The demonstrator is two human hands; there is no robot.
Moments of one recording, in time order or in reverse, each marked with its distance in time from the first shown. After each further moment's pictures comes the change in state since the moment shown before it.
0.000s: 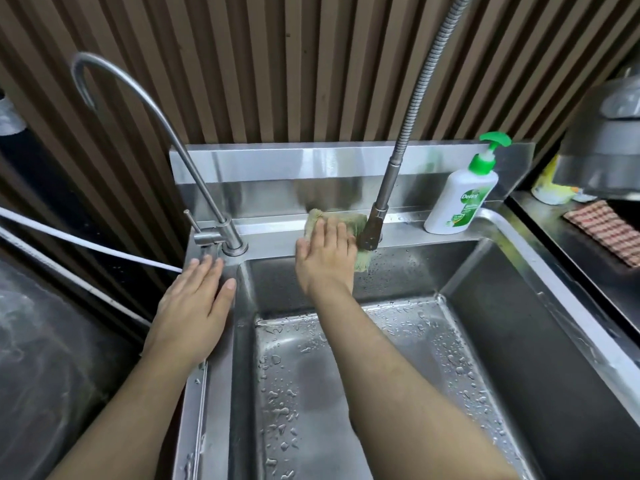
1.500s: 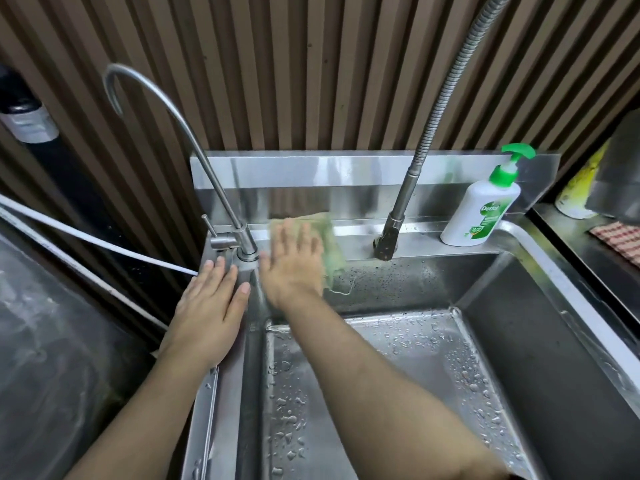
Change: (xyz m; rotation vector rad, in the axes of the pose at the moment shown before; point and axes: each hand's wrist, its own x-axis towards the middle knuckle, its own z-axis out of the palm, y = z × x) left_hand 0.001 0.003 0.001 -0.015 -0.033 -0.046; right_hand -0.002 -0.057 0.008 -0.088 -0.055 -0.228
